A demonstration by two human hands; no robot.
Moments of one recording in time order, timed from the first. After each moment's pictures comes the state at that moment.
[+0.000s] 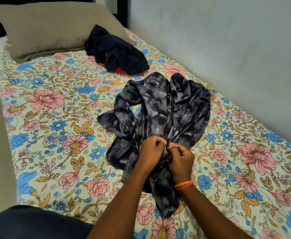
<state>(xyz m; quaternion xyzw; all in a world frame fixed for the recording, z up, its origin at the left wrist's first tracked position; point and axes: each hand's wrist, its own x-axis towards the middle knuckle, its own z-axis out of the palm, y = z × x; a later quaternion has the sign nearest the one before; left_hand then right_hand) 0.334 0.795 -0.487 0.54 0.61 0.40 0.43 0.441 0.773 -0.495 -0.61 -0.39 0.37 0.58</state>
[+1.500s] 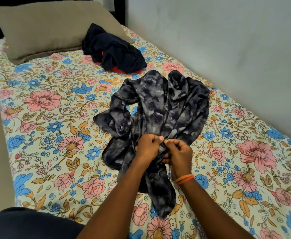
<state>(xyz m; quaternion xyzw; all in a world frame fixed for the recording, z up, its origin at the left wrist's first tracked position) 0.342 0.801 -0.468 0.47 0.66 0.36 0.47 0.450 0.783 -0.486 -0.60 -0.32 0.49 0.55</state>
